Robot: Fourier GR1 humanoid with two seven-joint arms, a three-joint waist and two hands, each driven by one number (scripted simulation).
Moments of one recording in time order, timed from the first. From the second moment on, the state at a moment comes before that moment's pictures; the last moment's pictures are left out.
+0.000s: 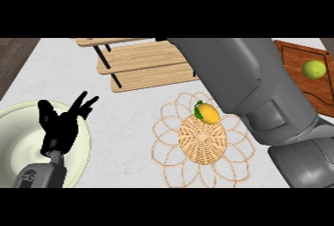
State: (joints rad) left arm -0.13 0.20 0.03 -1.39 0.14 0.01 0.30; right arm -1.64 -0.06 0.09 -0.54 0.60 -0.14 0.51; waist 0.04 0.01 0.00
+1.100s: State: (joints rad) left arm -0.14 0.19 0.04 -1.36 0.12 0.00 0.30; right arm -1.69 -0.06 -0.14 -0.45 0.48 -0.34 0.43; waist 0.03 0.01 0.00
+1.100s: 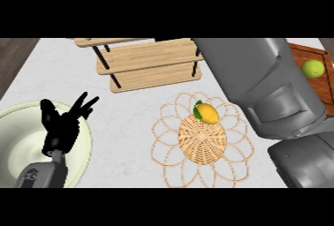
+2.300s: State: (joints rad) left arm -0.09 0.19 0.07 -1.37 0.13 0.00 0.30; right arm -1.55 -0.34 -0.36 -0.63 0.32 -0.50 0.46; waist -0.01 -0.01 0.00
